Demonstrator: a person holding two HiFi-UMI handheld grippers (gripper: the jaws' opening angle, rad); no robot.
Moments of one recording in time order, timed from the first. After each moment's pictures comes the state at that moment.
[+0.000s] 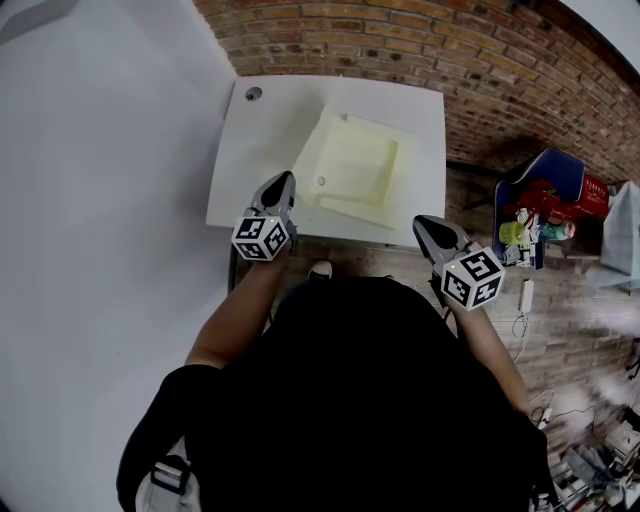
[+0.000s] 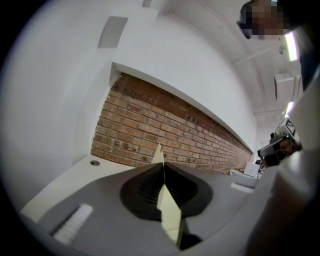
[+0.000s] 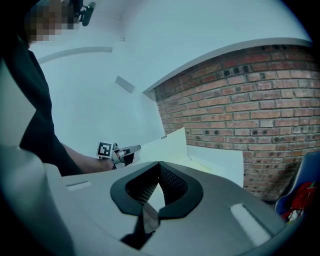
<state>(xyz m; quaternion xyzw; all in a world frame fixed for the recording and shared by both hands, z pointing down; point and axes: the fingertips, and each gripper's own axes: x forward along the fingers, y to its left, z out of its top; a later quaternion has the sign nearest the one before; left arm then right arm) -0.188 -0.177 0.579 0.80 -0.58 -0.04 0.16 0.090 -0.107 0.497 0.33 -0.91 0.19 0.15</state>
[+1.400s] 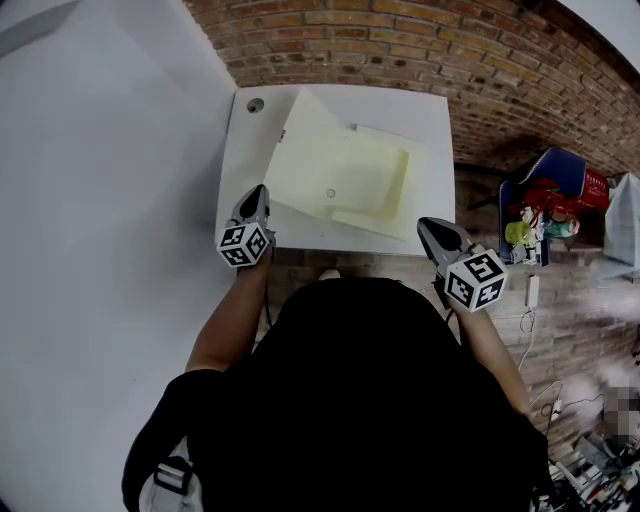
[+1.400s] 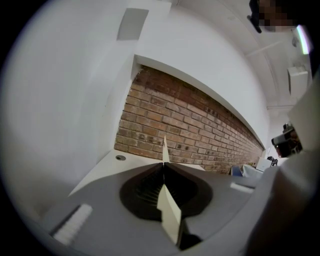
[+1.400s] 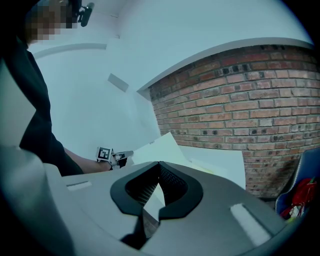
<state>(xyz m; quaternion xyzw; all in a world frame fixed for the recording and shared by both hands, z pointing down) -0.303 -0.197 0.635 0.76 -0.62 0.00 0.19 0.057 -0.133 0.503 0.36 -0.90 0.20 0.15</state>
